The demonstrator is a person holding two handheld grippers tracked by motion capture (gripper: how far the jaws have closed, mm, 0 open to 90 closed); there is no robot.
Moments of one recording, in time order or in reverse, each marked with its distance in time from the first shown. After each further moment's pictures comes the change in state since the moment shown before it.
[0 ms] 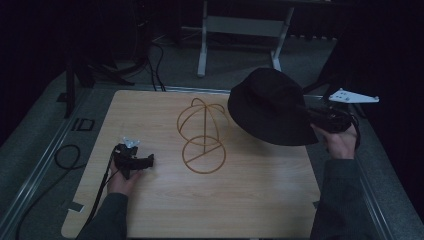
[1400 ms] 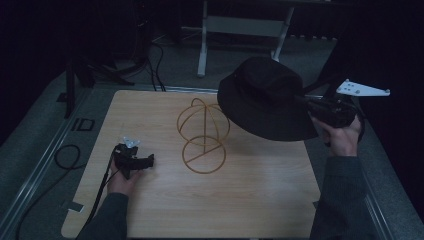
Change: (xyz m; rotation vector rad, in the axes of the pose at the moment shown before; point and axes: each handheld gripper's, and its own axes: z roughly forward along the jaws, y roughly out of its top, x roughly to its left) left arm 0.000 0.000 0.000 0.003 -0.003 0.003; right arm 0.017 0.030 -0.012 -0.118 0.125 -0.017
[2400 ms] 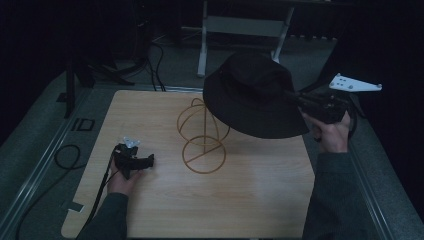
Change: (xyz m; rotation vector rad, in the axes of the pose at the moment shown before) left arm 0.000 0.000 0.000 -0.001 -0.001 0.001; right arm 0.017 0.015 0.017 -0.060 0.099 -0.017
